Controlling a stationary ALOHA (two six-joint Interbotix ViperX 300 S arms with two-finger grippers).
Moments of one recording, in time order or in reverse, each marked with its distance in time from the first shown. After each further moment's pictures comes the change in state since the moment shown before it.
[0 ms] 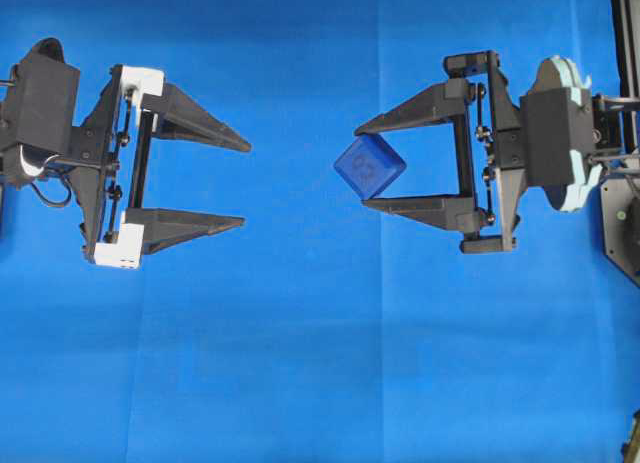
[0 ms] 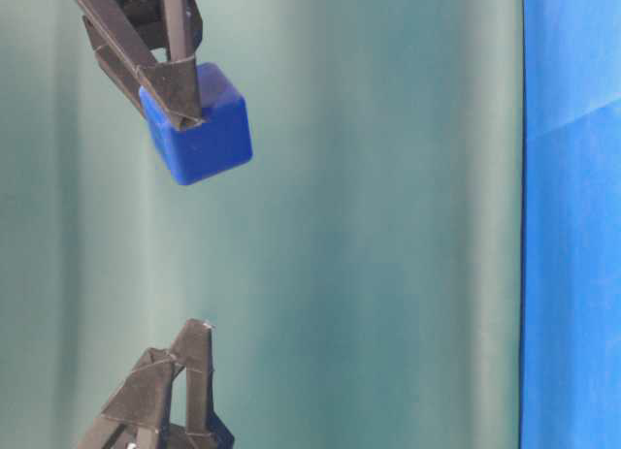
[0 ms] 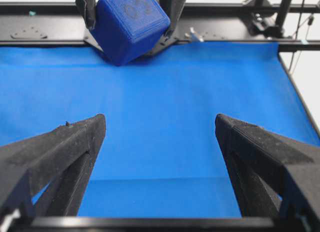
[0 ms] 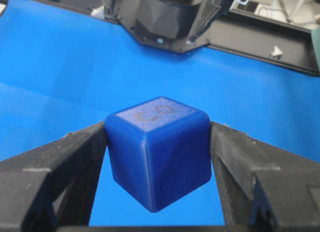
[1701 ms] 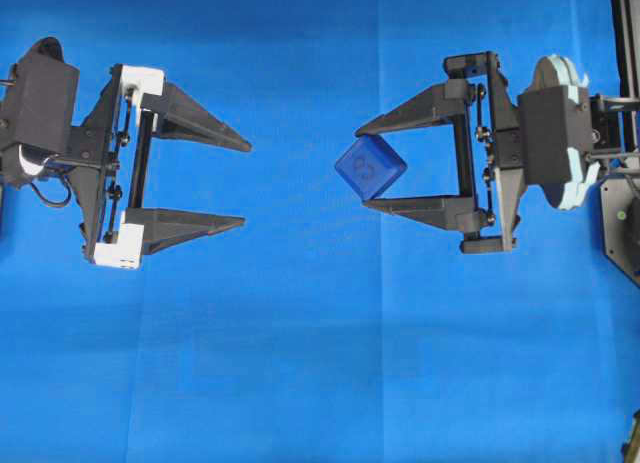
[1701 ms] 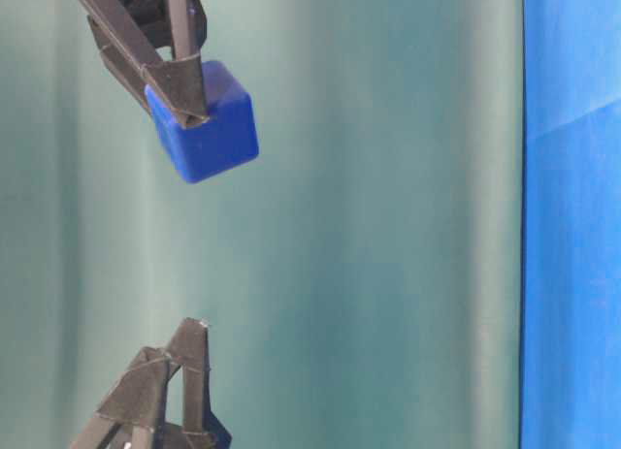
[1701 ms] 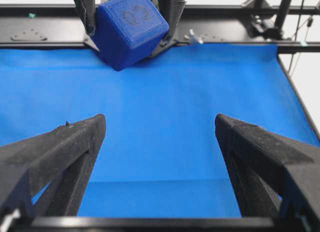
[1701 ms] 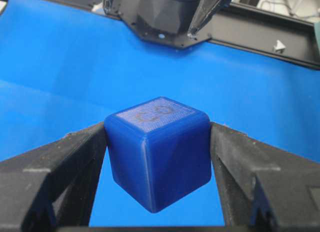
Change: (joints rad) left arm -0.002 0.000 -0.005 0.000 -0.002 0.000; right arm 0.000 0.000 0.000 0.002 0.014 0.014
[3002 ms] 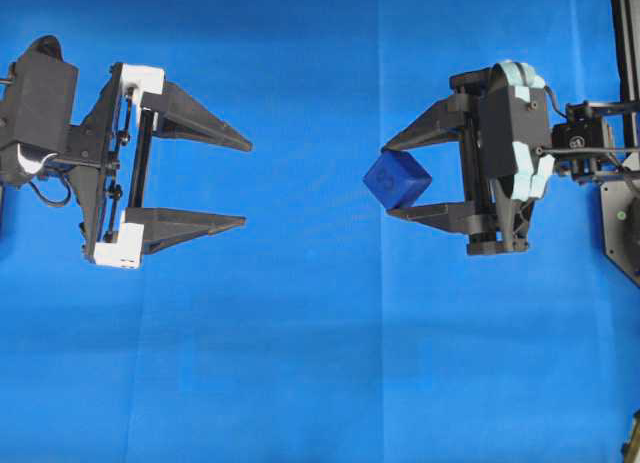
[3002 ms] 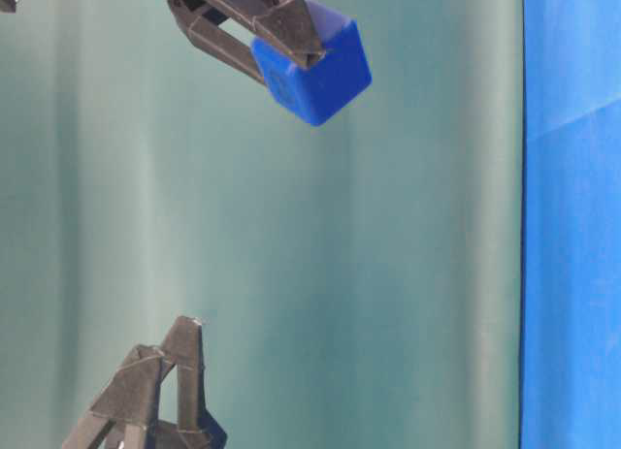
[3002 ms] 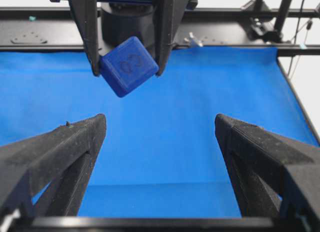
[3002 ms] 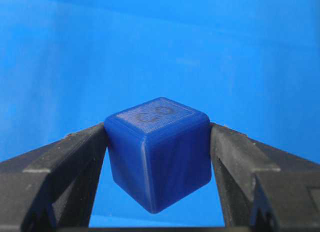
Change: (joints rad) left arm 0.002 0.000 -0.006 0.000 0.000 0.000; right arm 0.000 0.000 0.000 0.002 0.296 0.104
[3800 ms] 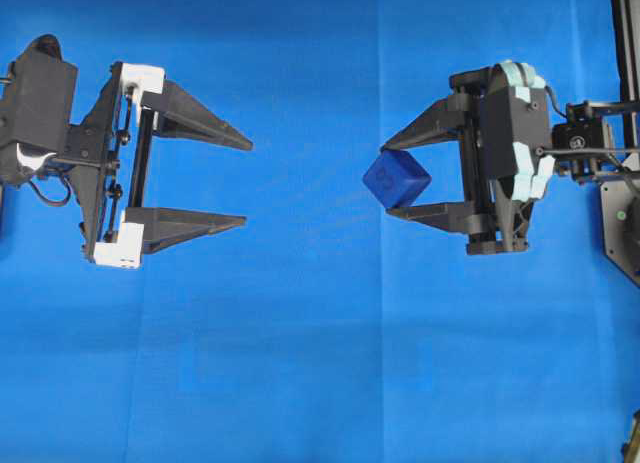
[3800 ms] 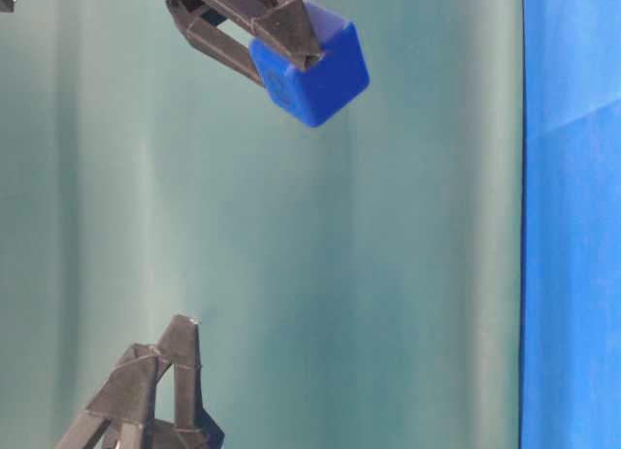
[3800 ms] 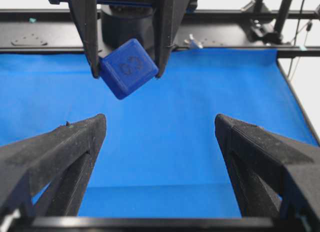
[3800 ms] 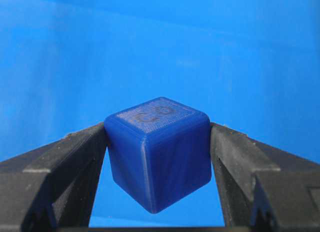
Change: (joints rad) left arm -0.002 0.000 -0.003 0.000 0.000 0.002; right arm 0.002 0.000 0.000 -0.005 -0.008 0.002
